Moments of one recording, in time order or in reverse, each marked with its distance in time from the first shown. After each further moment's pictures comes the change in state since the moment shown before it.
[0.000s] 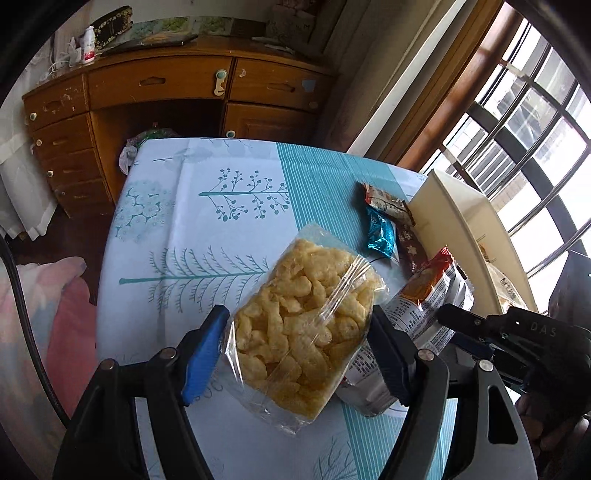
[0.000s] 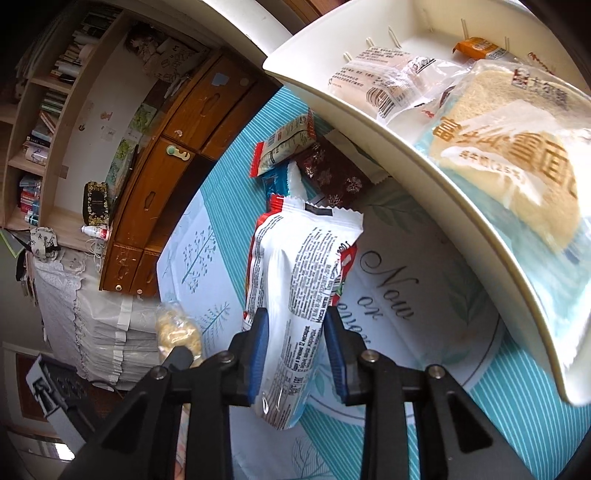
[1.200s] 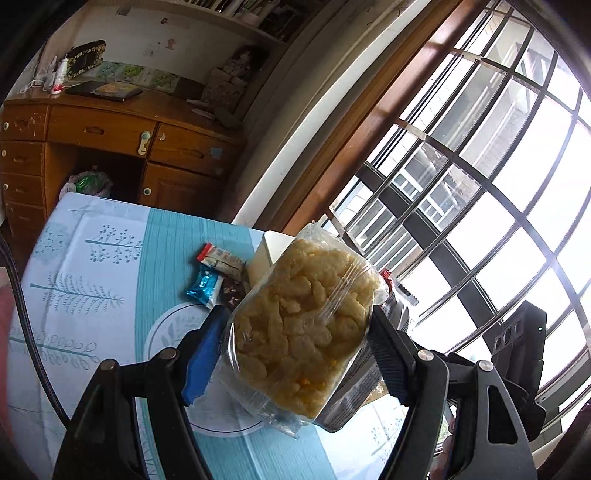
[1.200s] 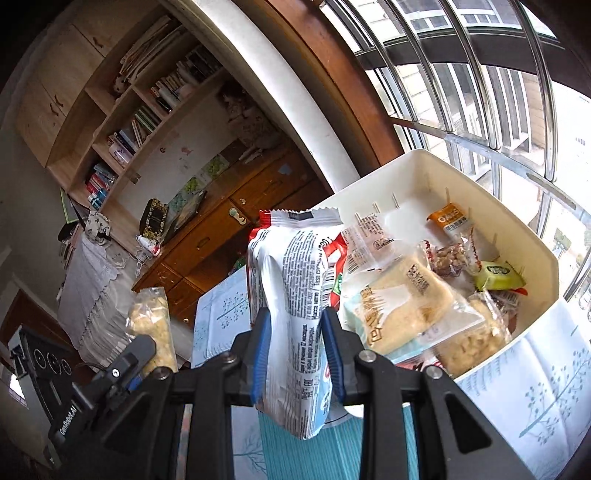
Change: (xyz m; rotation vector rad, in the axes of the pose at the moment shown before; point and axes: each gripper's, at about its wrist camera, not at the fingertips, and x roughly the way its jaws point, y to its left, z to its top) left arm -0.084 -0.165 -0.013 -0.037 -0.266 -0.293; right arm -0.171 -0.041 0.022 -0.305 -0.295 0.124
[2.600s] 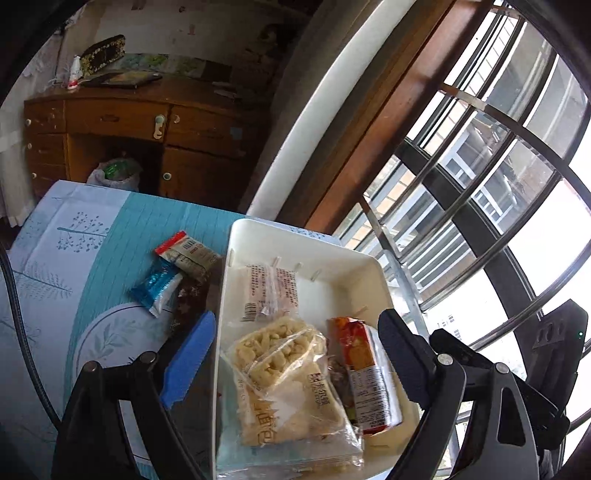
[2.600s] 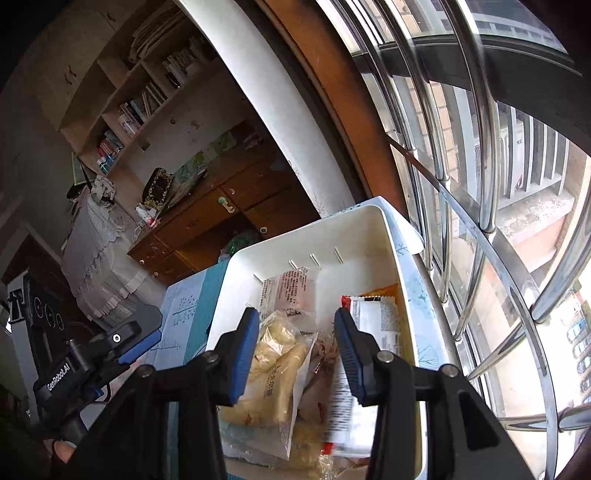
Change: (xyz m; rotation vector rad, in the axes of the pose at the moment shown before) left arm 0.145 -0.080 0.014 -0.069 0.029 0.270; right arm 0.016 -0.119 0.124 -0.190 0.116 0.062
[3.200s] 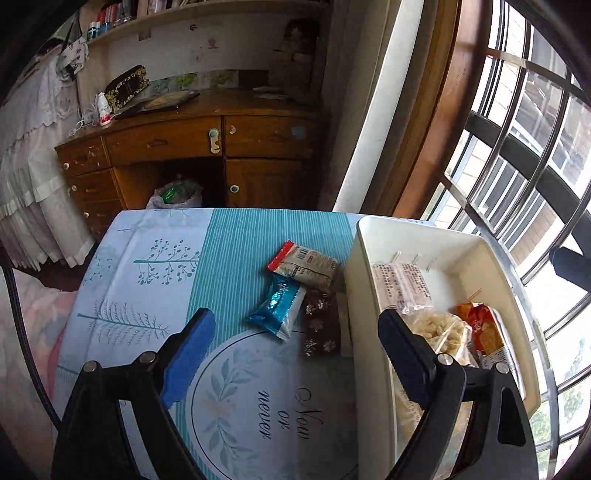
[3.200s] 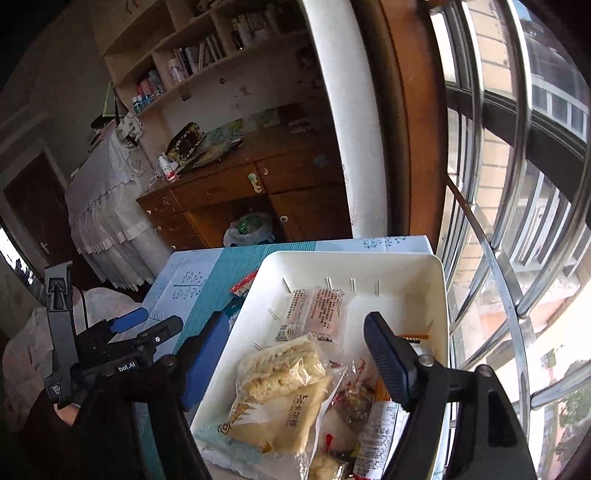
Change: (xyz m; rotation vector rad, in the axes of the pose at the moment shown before) left arm 0.022 0.079 0.016 0.170 0.017 0.273; right arm 0.035 0.078 0.027 -0.316 0.058 -0.022
